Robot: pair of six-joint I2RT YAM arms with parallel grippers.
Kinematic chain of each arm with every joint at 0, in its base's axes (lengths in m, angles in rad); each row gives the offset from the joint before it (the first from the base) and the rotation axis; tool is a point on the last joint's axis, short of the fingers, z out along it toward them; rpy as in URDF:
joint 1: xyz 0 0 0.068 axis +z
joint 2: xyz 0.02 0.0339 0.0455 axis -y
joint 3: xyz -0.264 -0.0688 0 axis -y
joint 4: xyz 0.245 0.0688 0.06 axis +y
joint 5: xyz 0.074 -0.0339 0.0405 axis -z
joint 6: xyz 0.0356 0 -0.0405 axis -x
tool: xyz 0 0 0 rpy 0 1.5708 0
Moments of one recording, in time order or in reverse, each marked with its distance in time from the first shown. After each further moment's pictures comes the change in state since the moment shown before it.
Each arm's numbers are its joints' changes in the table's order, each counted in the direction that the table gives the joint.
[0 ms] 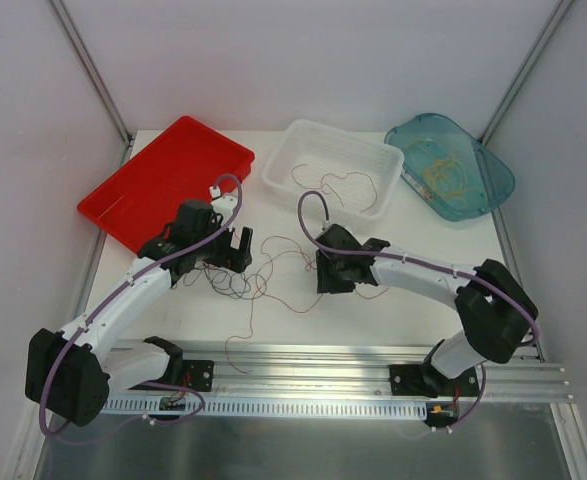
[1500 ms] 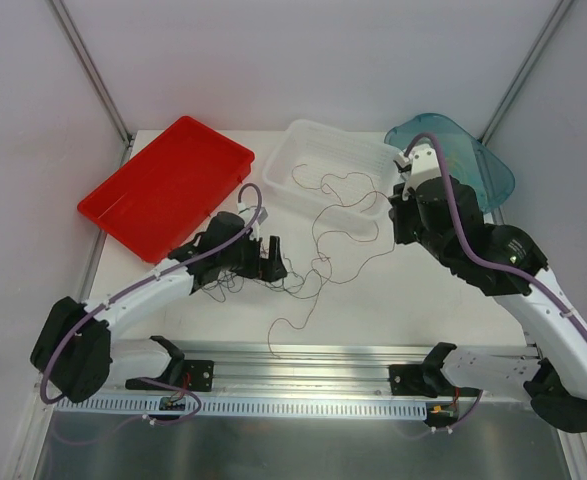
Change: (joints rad) left arm -0.192 -0.092 -0.084 -0.223 0.098 0.330; right arm -0.025 0.467 0.577 0.468 0.384 0.521
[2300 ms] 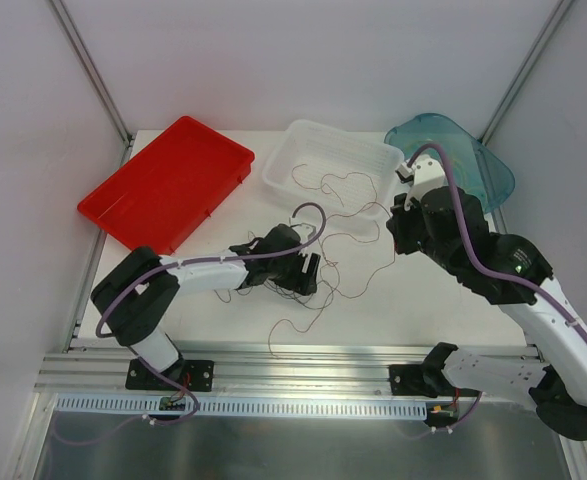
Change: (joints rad) left arm -0.253 -0.419 0.136 -0.175 -0.120 0.035; right arm 0.000 0.065 -0.064 -0.001 -0.078 -0.021
